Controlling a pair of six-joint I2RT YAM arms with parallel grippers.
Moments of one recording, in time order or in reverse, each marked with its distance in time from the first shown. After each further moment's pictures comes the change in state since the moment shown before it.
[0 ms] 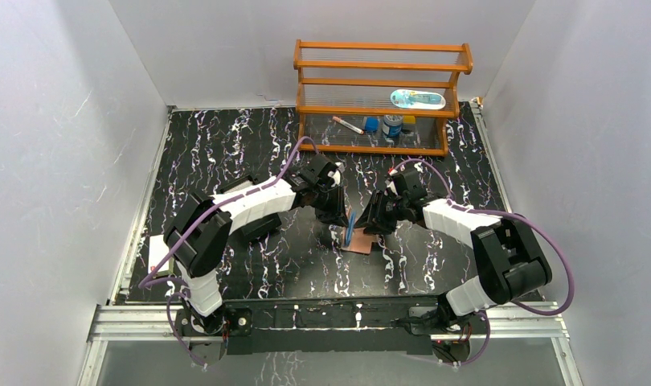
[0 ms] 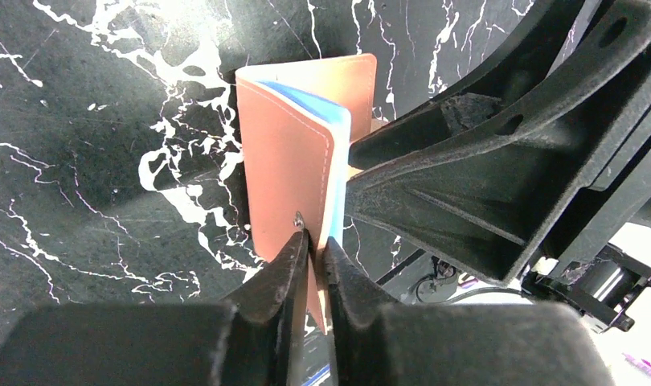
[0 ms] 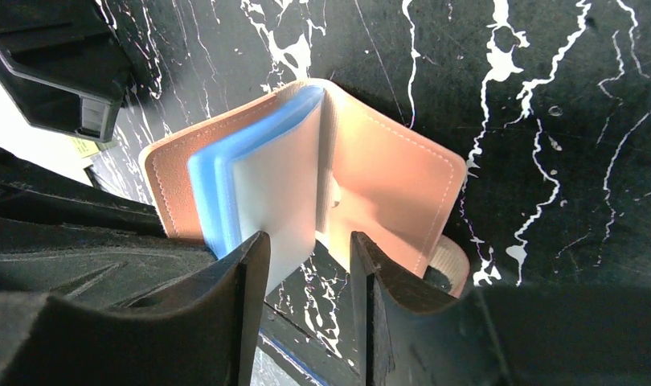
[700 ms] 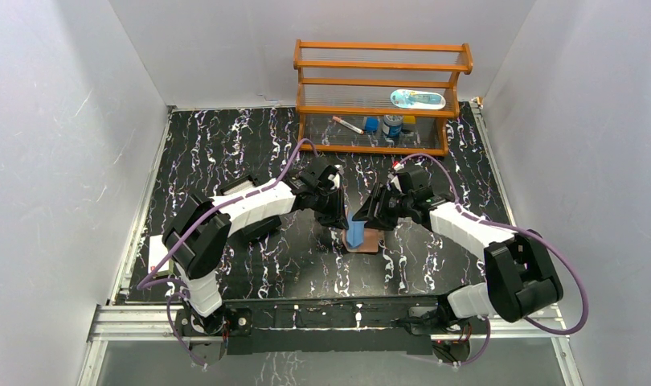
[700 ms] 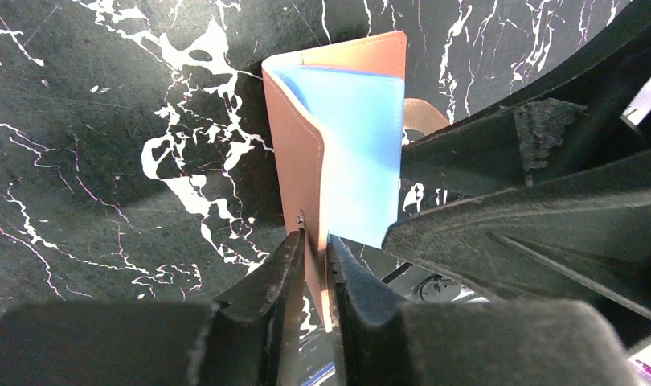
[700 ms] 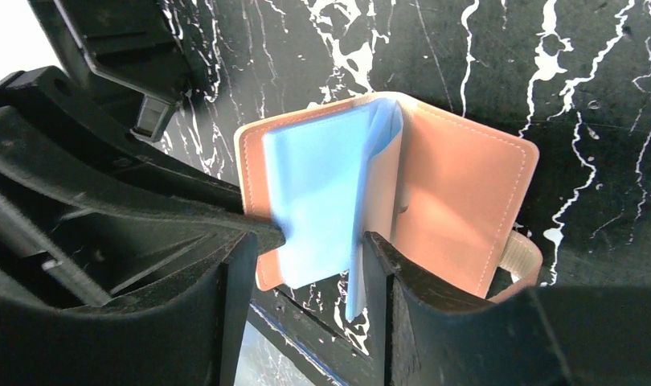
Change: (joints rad) left arm -0.013 -0.014 -0.023 0.006 -0.023 -0.016; right arm 0.000 -0.117 0.000 -0.002 -0.001 0.043
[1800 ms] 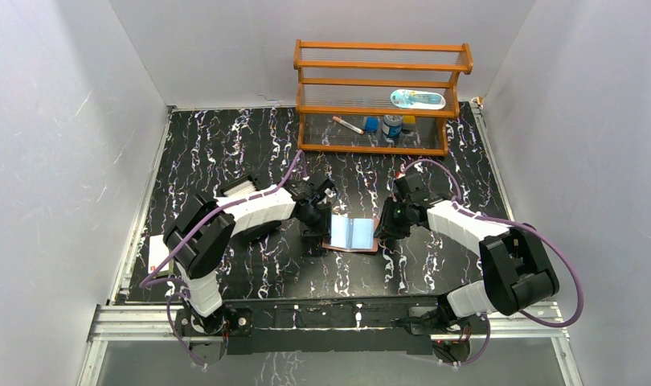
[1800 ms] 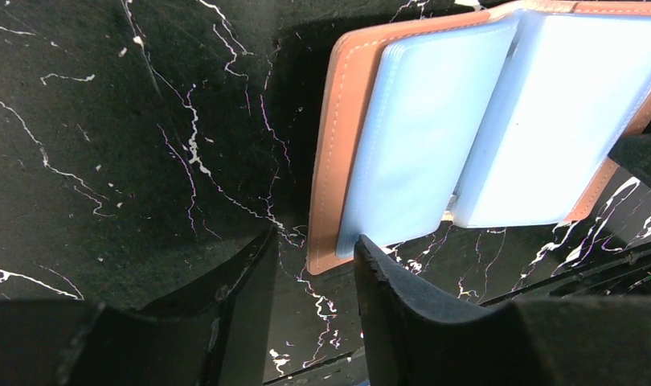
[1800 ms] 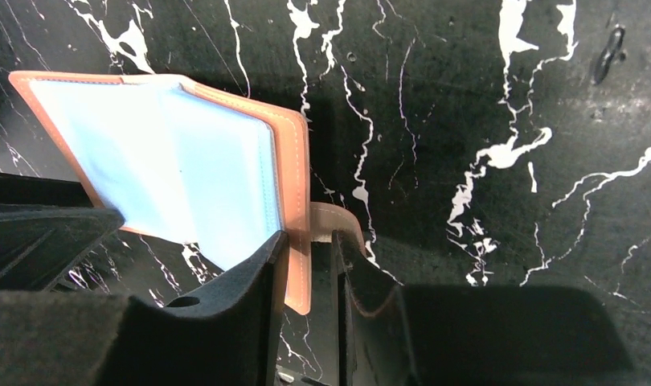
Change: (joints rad) left arm -0.006 0.006 -0.083 -0.154 -0.182 -0.008; right arm 0.000 0.048 0.000 -0.205 0.256 -0.179
